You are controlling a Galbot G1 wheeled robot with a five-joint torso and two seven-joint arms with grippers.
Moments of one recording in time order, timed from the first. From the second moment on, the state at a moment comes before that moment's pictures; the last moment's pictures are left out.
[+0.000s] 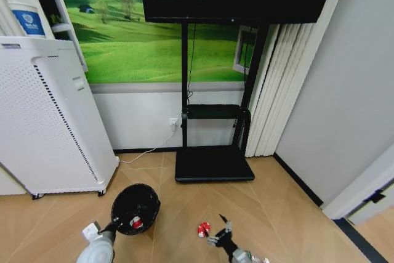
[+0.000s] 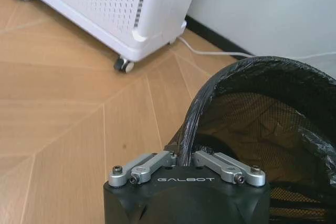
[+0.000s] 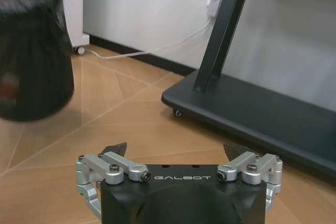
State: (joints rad) left arm 1.52 -1.11 -0.57 -1.92 -1.10 0.24 -0.65; right arm -1.45 1.25 0.17 1.61 -0.06 0.06 -0.03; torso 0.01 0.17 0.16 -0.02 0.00
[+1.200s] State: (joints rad) left arm 1.63 -1.05 -0.87 -1.77 -0.78 0.23 -0.07; right arm -1.30 1.37 0.18 1.22 -0.15 0.07 0.03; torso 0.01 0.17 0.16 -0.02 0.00
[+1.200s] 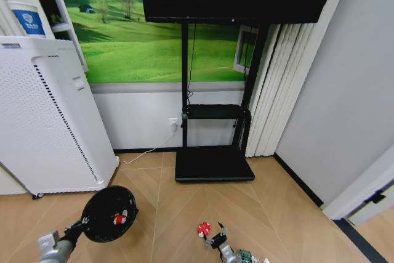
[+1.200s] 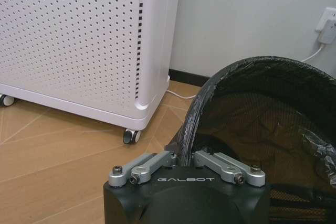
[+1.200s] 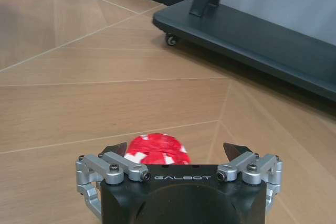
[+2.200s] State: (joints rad) left arm 1.59 -1.07 -0.78 -1.79 -0.77 0.22 -0.06; right arm -1.15 1.41 0.11 0.98 -0.18 0.10 0.02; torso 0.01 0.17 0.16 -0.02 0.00
